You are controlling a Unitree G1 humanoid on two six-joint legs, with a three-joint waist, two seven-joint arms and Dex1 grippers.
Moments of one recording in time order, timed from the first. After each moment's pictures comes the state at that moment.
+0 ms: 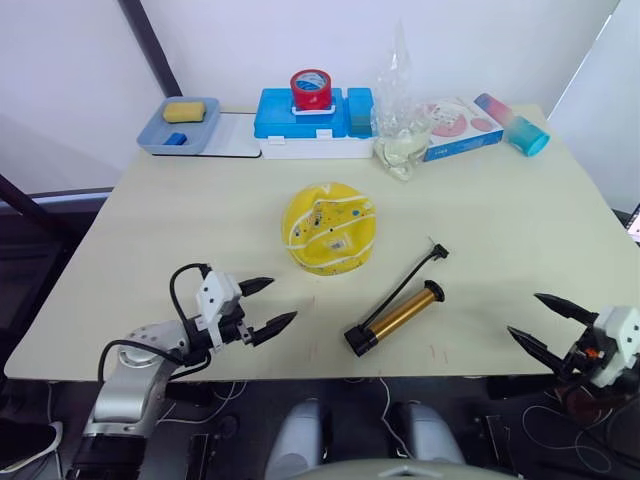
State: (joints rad) left arm 0.05 0.61 0.05 -0.12 -0.35 0.15 -0.97; right arm 0.27 -0.63 -0.37 0.07 0.51 -0.20 1.14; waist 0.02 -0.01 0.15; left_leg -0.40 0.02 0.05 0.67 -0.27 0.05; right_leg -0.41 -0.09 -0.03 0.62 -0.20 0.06
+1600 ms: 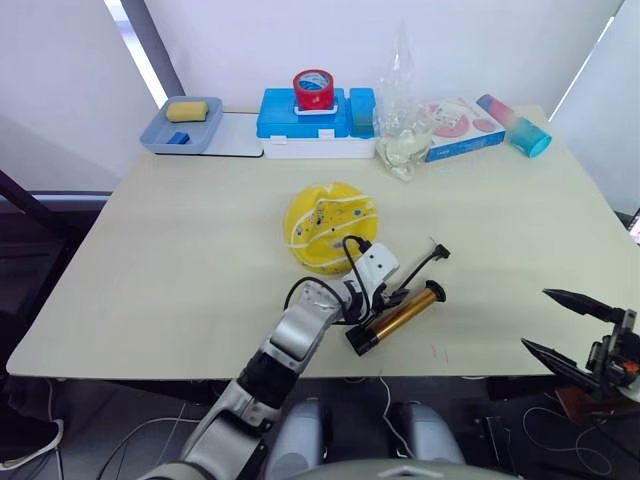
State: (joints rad) left arm -0.50 0.10 -0.44 0.11 0.00 0.62 -0.51; right arm 0.39 -0.66 -0.49 -0.19 0.68 -0.11 1.26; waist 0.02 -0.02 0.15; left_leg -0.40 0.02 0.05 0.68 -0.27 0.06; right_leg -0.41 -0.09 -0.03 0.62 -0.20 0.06
